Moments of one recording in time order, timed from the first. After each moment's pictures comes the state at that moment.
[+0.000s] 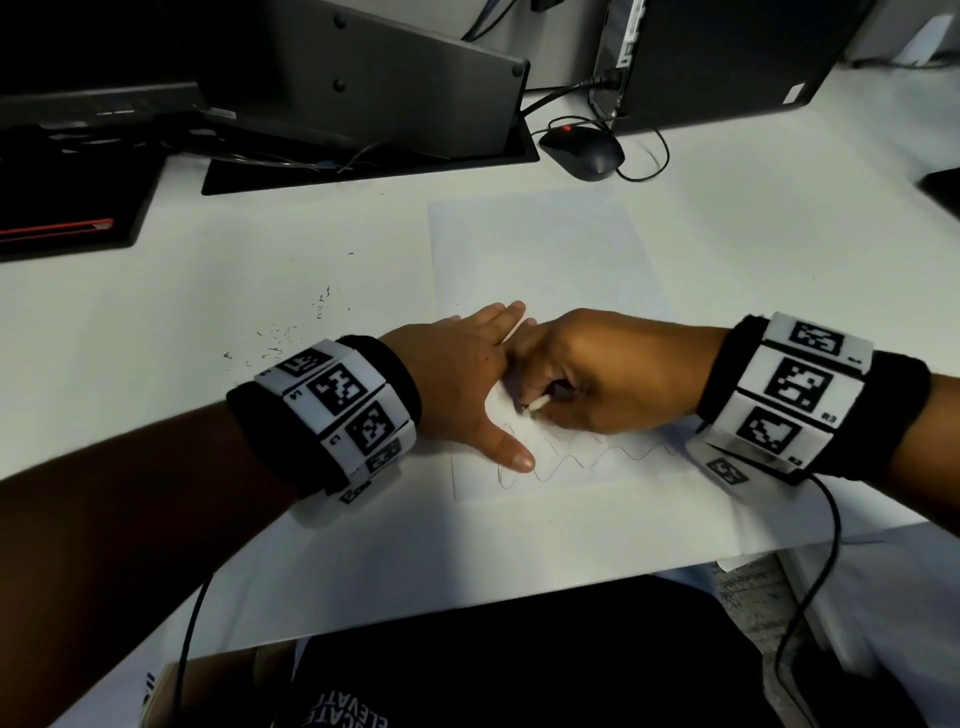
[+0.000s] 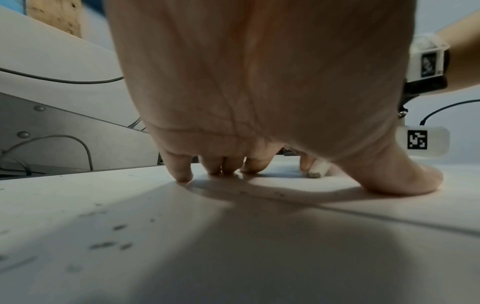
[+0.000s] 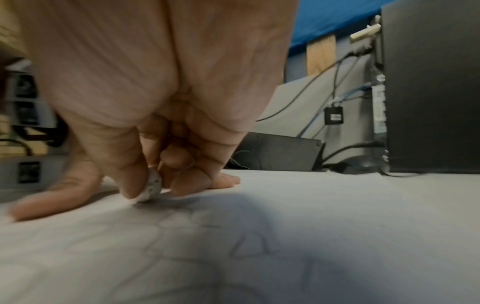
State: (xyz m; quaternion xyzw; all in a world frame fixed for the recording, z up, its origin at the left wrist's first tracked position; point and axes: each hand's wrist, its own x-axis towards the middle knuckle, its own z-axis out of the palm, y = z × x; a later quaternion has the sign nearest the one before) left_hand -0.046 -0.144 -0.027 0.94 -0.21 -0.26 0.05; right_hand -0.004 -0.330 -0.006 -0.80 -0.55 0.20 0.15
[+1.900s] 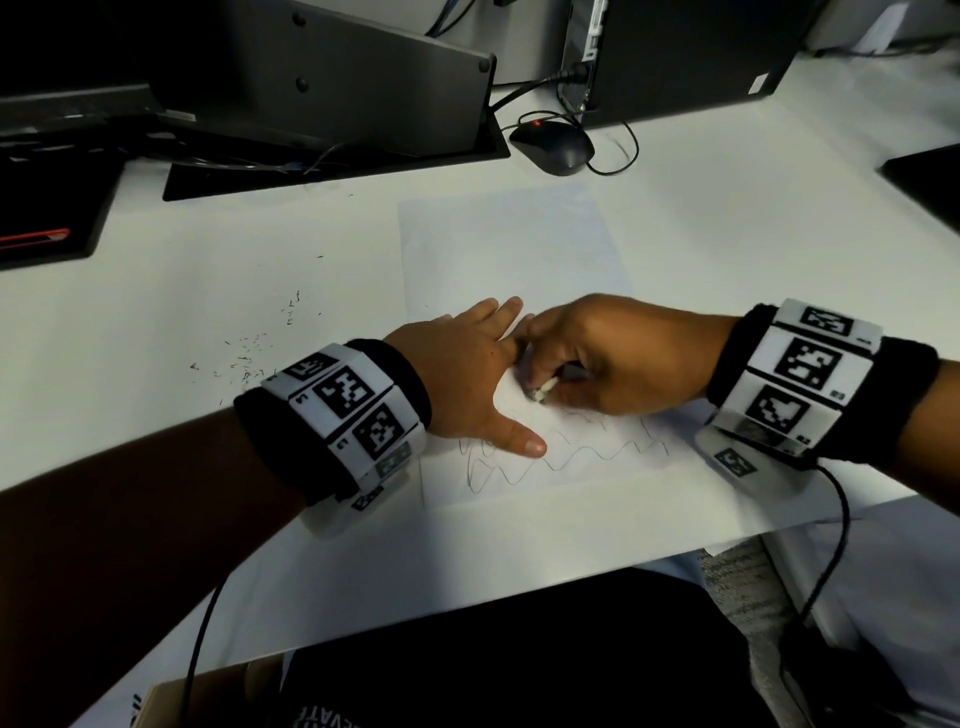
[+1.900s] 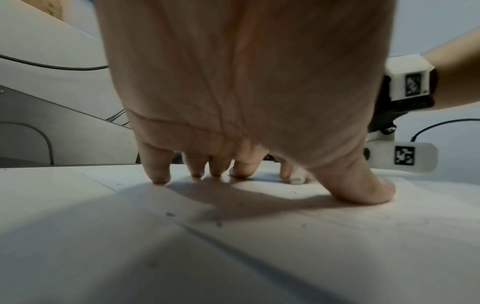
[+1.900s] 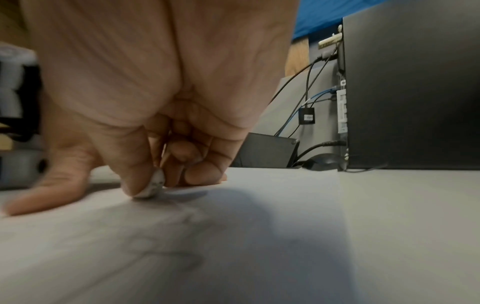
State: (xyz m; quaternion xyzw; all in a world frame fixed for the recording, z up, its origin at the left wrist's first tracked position) left_hand -0.042 -0.170 -0.023 0.95 -0.20 -0.26 0.02; right_hand 0.003 -0.355 -0.008 -0.82 -0.51 0.19 0.16
